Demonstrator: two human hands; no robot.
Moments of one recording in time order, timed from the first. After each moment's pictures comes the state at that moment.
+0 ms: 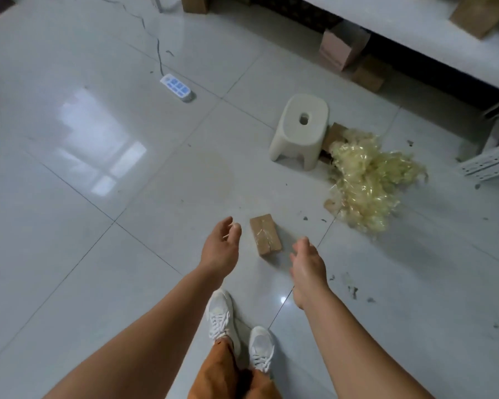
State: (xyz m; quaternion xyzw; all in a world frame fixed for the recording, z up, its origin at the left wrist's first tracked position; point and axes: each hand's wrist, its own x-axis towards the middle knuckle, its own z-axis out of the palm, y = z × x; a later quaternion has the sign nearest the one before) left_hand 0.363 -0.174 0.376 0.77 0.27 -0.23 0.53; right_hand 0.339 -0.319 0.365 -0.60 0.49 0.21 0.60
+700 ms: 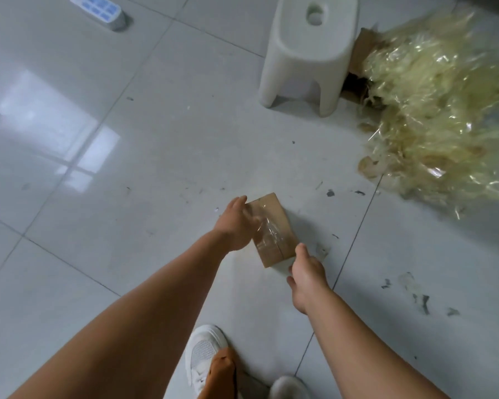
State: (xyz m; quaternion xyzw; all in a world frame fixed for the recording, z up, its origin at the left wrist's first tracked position) left_hand 0.472 -0.197 0.016 0.86 0.07 -0.39 0.33; right_hand 0.378 -0.320 0.000 -0.51 0.60 0.25 0.56
